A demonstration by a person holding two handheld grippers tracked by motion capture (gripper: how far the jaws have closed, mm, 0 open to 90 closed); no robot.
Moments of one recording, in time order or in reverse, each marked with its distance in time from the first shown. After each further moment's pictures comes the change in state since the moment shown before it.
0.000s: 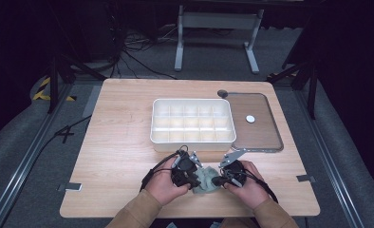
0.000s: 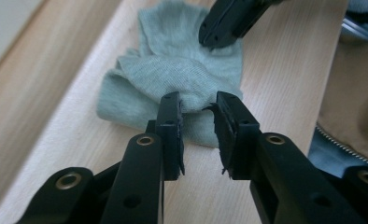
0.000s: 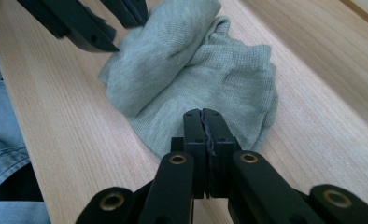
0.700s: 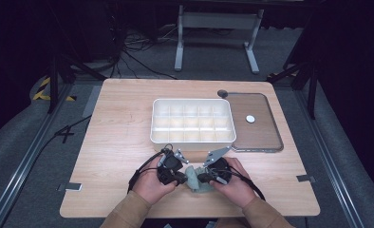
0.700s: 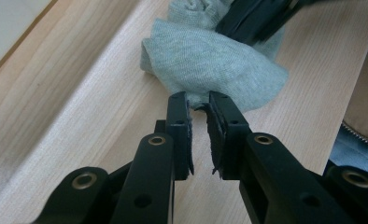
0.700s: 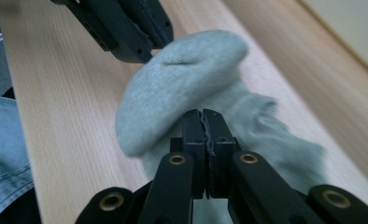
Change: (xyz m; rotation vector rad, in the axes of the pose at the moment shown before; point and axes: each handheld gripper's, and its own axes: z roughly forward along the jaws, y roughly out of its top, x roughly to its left) left arm 0.020 -0.026 -0.008 0.034 0.036 -0.081; right arm 0.018 0.036 0.017 -0.032 0.014 -0.103
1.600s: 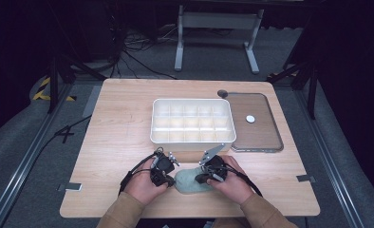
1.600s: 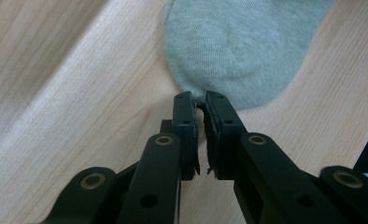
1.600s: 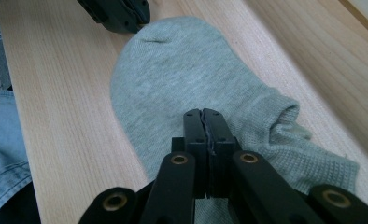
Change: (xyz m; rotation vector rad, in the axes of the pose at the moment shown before) left arm 0.013 -0.021 0.004 0.120 0.052 -0.065; right arm -0.007 0.005 0.014 0.059 0.062 0.024
